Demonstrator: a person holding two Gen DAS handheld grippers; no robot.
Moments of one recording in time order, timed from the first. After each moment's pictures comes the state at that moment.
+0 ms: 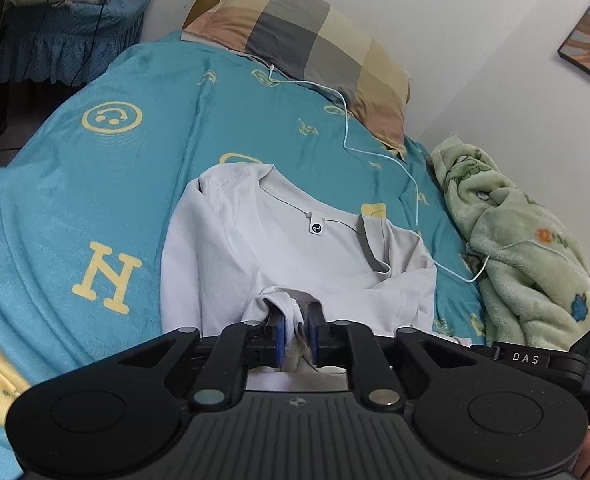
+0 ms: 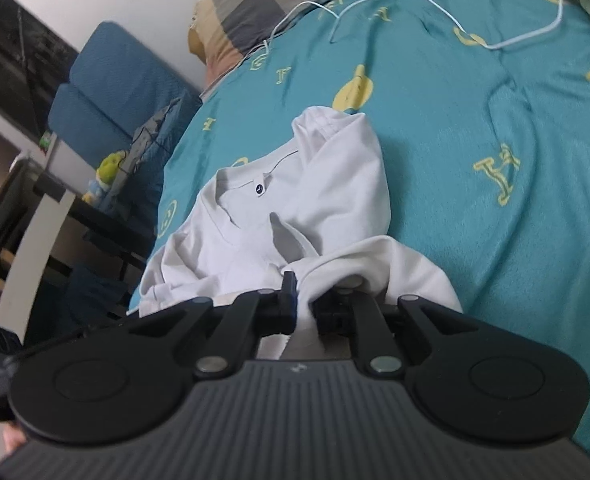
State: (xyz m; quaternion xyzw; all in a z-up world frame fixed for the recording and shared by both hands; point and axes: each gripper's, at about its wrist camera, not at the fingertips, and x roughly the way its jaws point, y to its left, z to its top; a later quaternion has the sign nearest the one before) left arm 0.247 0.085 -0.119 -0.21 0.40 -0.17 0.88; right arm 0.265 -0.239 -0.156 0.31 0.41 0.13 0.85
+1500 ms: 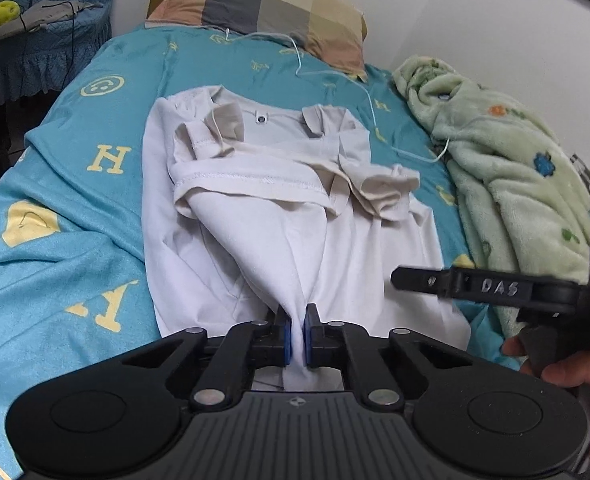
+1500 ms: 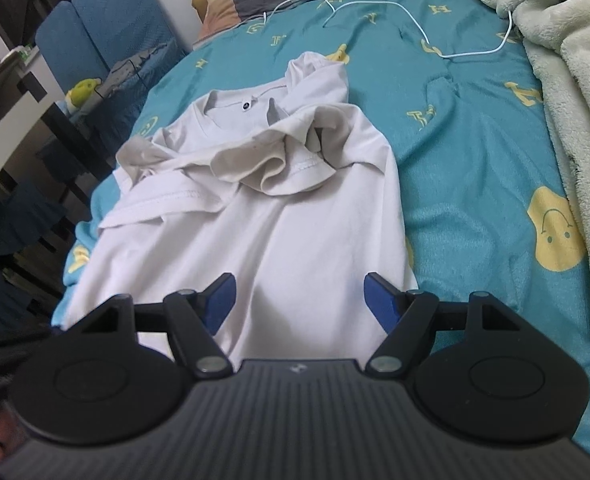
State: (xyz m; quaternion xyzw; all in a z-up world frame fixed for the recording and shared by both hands) left arm 0.084 0.051 -0.093 -0.10 0.43 -0.19 0.88; right arm 0.143 -0.215 -0.136 0.15 0.43 0.08 0.89
